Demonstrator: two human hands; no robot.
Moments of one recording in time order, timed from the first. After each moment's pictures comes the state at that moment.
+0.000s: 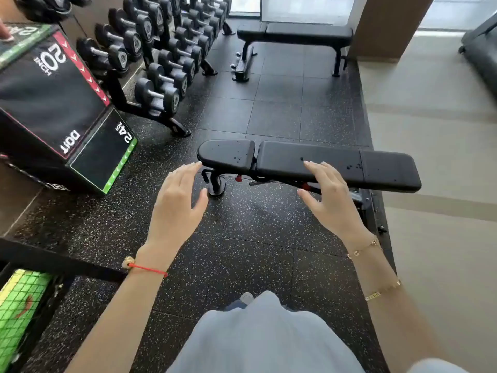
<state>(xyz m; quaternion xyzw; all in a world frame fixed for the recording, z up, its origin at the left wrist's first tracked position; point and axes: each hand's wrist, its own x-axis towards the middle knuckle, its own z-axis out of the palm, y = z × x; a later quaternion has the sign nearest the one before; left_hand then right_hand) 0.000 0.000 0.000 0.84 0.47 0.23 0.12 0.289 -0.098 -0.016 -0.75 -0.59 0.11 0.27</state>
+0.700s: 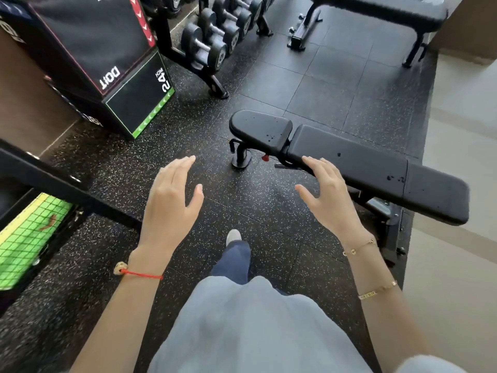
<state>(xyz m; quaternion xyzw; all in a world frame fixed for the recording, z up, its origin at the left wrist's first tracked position) -0.028 -0.015 -0.032 0.75 0.60 0.24 0.13 0.272 -0.026 -0.045 -0.68 -0.67 0.18 0.23</state>
